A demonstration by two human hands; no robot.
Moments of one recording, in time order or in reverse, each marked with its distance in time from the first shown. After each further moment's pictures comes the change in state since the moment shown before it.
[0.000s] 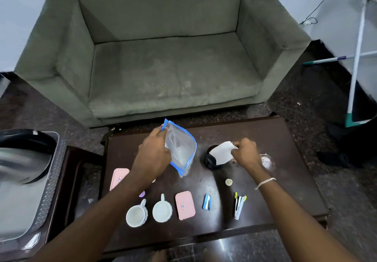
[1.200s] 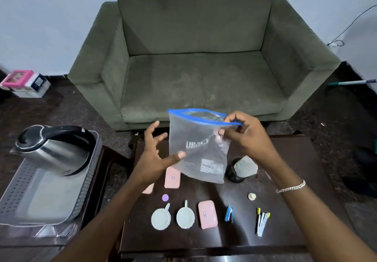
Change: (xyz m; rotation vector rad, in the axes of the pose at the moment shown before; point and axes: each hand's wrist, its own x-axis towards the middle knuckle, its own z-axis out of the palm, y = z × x) left_hand -0.031 -0.079 -0.048 -0.735 0.083 0.004; right_hand -0.069 -0.157 -0.045 0.732 -0.188 -0.694
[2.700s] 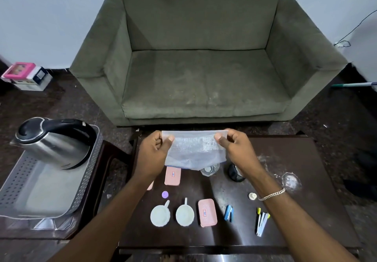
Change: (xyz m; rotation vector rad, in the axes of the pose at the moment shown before) left_hand 0.014 -0.018 0.007 -0.034 0.259 0.094; right_hand -0.012 0.050 0.038 -0.002 0.131 0.278
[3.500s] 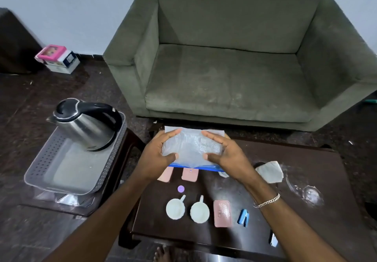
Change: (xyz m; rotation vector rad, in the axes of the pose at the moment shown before) left_hand -0.018 -0.025 -0.080 0.089 -0.169 -0.018; right_hand -0.013 -0.019 0.082 -0.211 -0.372 -0.047
